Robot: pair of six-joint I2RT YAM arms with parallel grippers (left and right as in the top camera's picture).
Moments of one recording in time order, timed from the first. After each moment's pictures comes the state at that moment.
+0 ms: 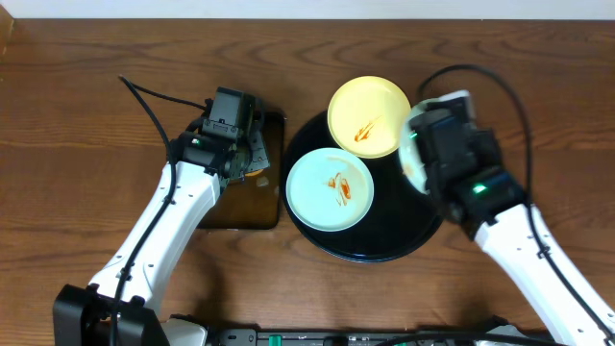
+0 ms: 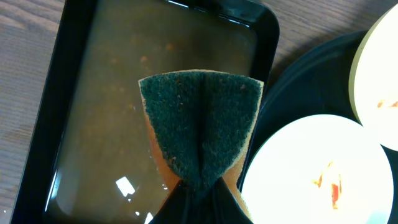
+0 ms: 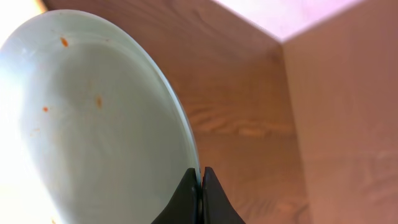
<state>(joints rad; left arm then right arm) -0.28 1.49 1.14 -0.78 -0.06 -0.52 0.44 1.30 1.08 -0.71 0.80 0.00</state>
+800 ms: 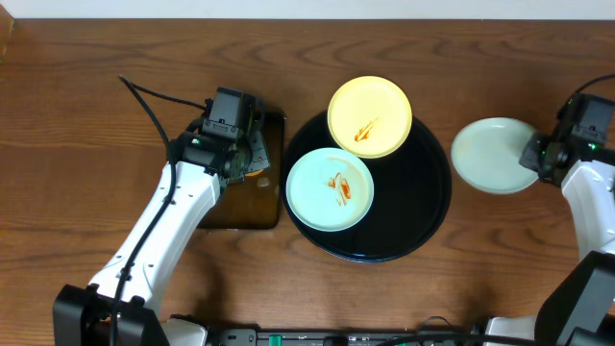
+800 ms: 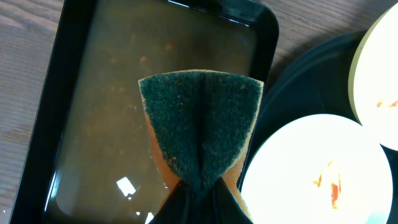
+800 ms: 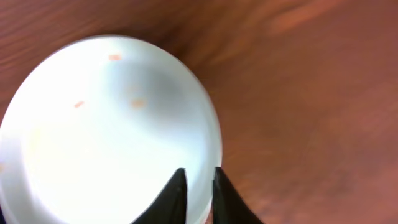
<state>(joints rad) -0.28 1.49 1.14 -0.78 -0.06 -0.52 -0.33 1.59 1.08 -0.57 0.11 0.11</state>
